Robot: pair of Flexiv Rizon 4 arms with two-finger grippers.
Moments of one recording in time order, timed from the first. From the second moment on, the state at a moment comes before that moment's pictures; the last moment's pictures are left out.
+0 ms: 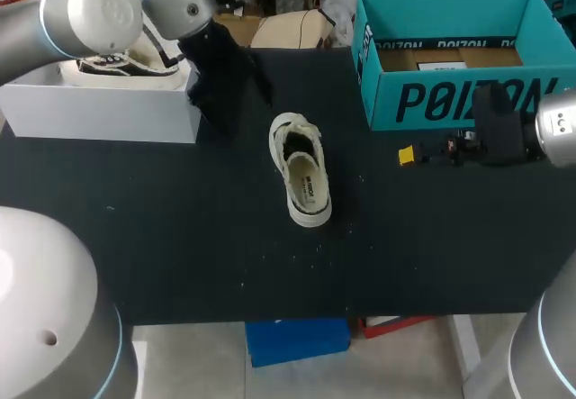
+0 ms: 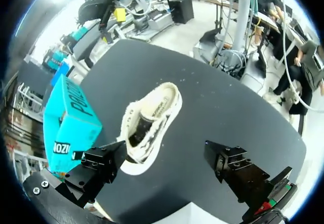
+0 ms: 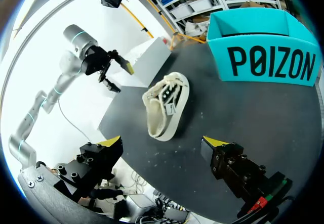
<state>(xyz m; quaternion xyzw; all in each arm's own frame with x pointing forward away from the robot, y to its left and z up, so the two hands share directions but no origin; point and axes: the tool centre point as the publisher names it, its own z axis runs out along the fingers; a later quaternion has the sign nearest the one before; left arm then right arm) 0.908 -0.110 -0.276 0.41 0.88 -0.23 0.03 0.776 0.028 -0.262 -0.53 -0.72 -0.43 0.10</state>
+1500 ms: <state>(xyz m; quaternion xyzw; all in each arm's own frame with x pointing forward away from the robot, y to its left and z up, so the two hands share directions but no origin) 0.896 -0.061 -0.297 -0.01 0.93 -0.37 0.06 0.776 0.028 -0.262 -0.53 -0.72 -0.43 0.10</state>
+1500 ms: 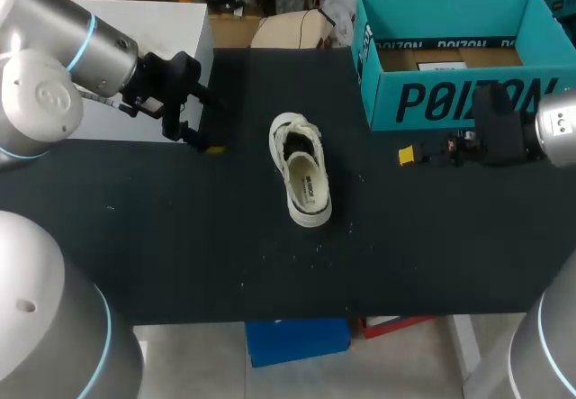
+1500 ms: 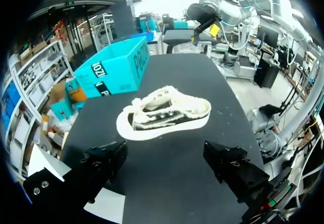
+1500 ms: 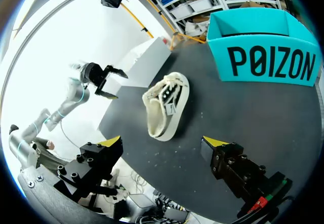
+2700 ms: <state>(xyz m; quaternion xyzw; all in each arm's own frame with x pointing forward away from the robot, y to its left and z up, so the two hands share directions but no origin) 0.895 -0.061 -0.296 -0.01 0.93 -0.37 0.06 0.781 0.026 -0.267 -0.52 -0.75 -0.40 0.08</state>
